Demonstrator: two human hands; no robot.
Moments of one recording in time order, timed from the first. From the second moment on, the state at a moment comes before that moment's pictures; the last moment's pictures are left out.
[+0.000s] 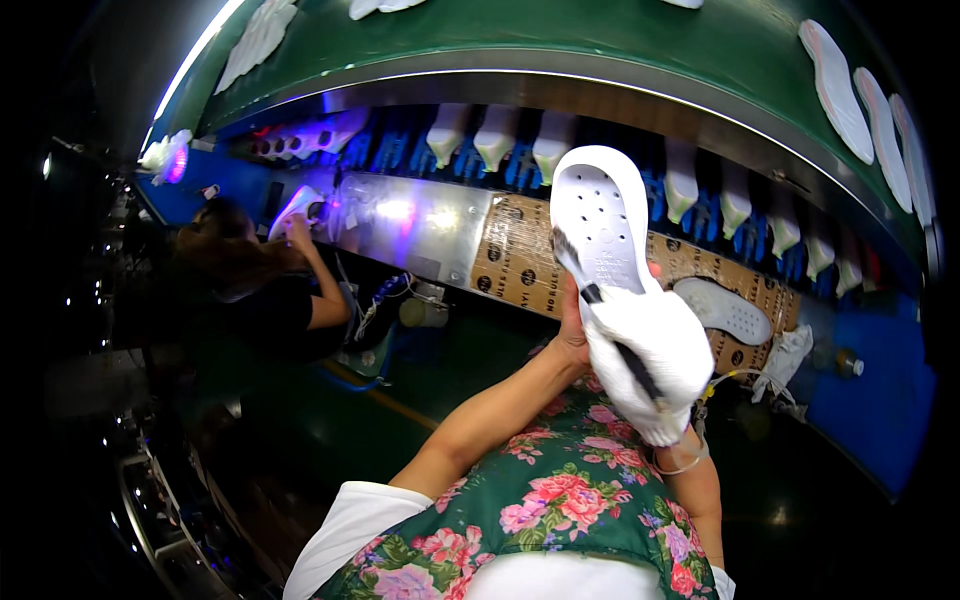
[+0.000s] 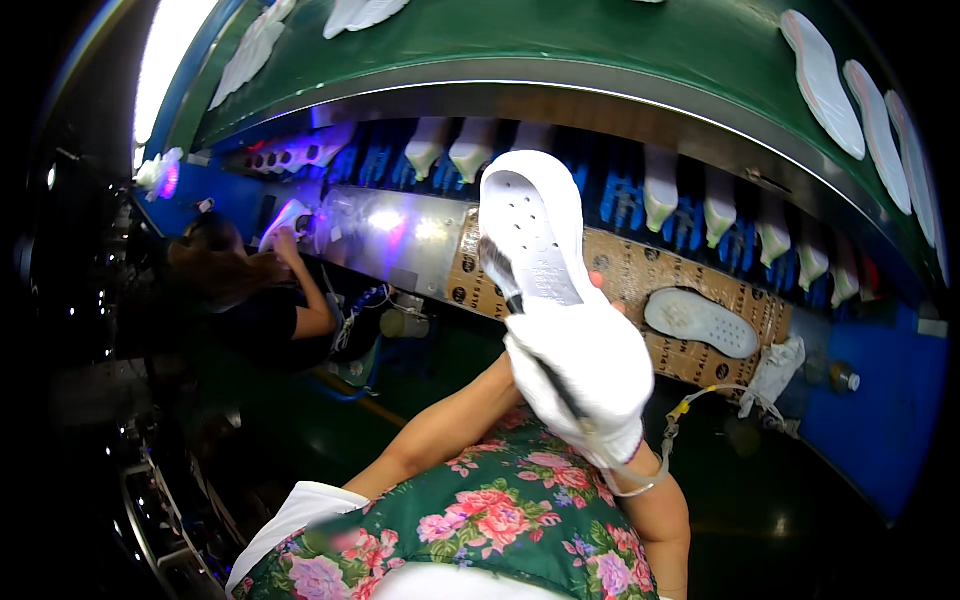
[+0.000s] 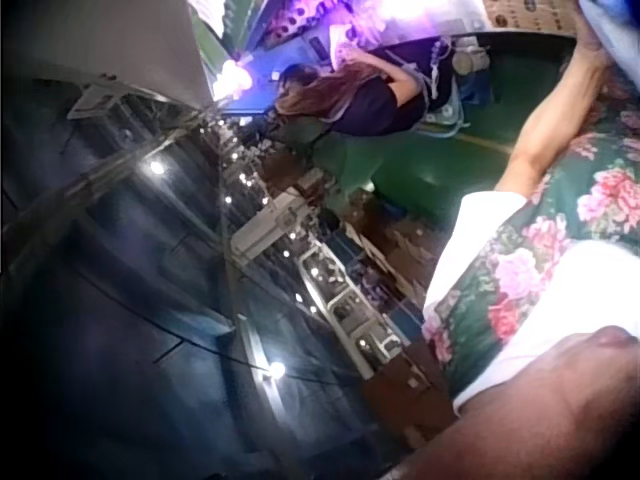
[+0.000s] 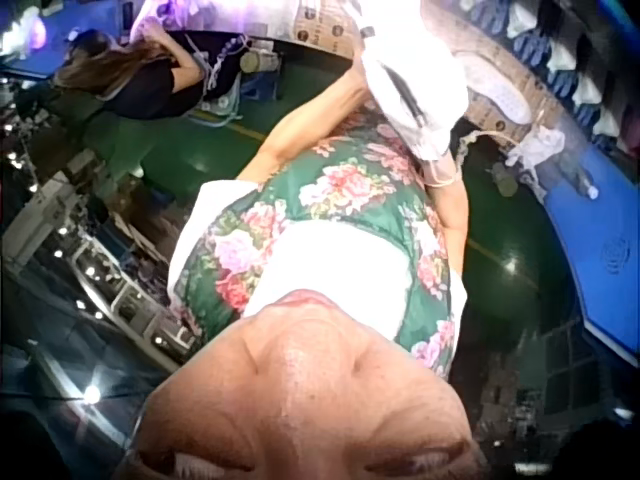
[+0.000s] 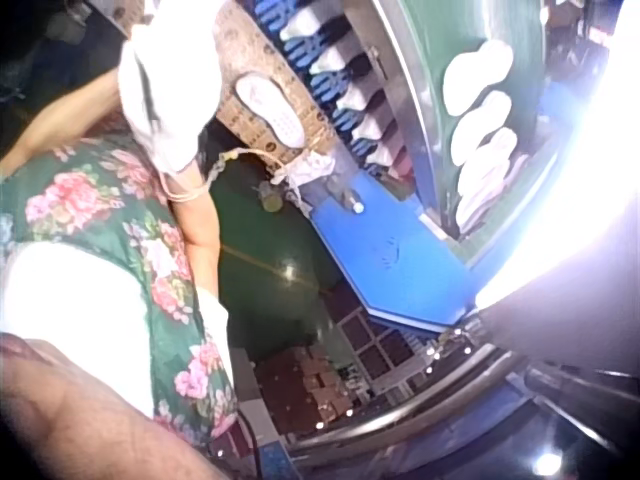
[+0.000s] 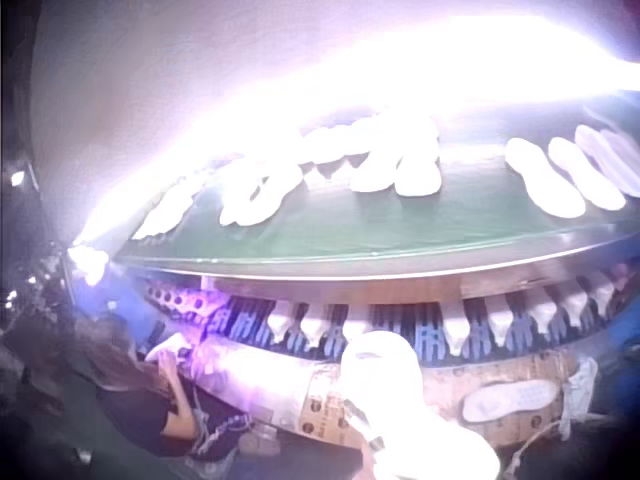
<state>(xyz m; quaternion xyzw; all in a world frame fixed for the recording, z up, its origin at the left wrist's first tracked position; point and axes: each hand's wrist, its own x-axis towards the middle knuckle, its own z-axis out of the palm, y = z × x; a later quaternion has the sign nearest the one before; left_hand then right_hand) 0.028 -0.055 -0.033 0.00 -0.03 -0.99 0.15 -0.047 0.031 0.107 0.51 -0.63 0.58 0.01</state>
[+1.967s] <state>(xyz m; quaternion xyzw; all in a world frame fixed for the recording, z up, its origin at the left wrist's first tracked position) -0.003 -0.143 0.022 -0.09 -0.15 -0.98 -0.05 -0.067 0.069 0.065 0.61 -0.57 0.55 -0.04</state>
